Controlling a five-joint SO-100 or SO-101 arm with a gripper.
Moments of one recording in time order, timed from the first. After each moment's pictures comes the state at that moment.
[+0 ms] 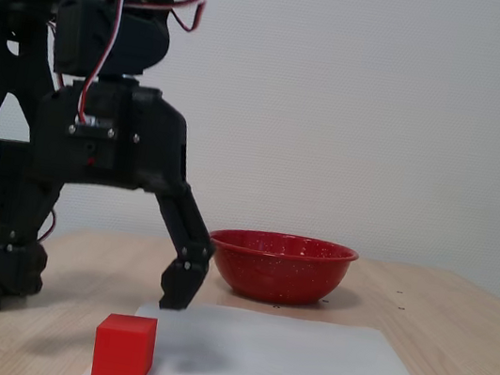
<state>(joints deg) -39.6 106.0 102.0 83.4 32.8</state>
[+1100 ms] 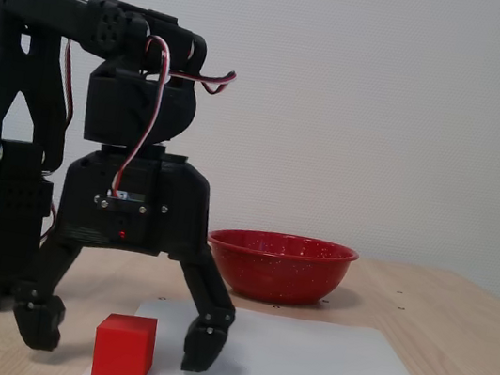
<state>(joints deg) -35.1 94.7 104.3 72.7 30.6</state>
